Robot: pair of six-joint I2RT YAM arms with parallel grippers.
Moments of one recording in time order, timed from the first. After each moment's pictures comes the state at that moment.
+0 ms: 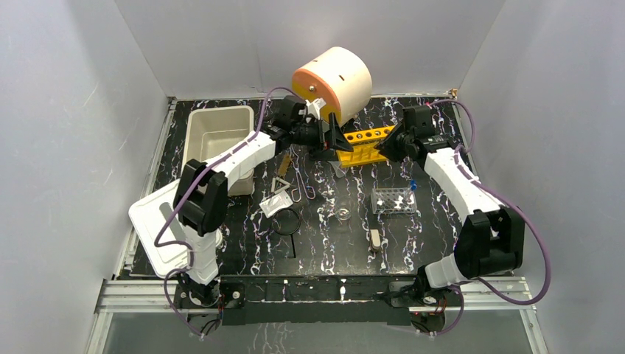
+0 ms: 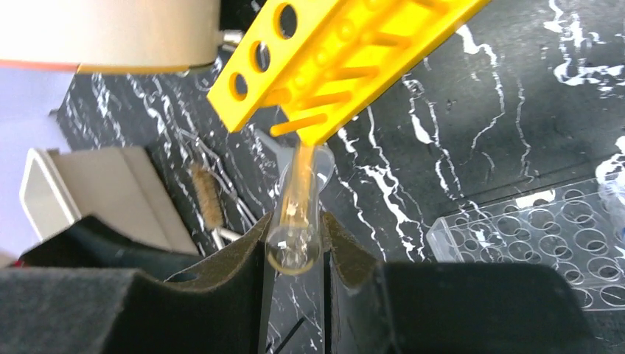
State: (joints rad) left arm -0.56 1.94 1.58 -0.27 0.67 -0.78; right arm 0.24 1.46 1.20 -0.53 -0.03 0.93
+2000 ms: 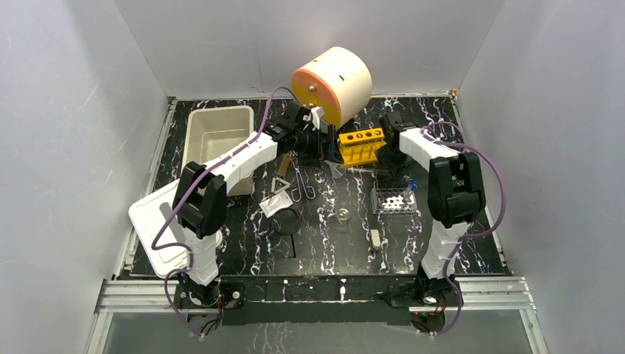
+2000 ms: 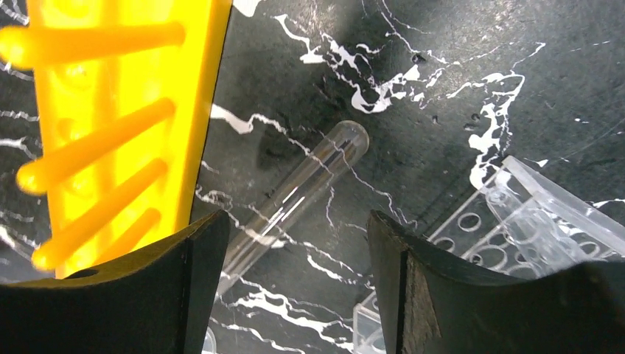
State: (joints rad) left arm -0.60 1.94 1.61 -0.49 0.42 -0.57; right arm 0.25 1.88 1.36 -0.79 0.30 1.21
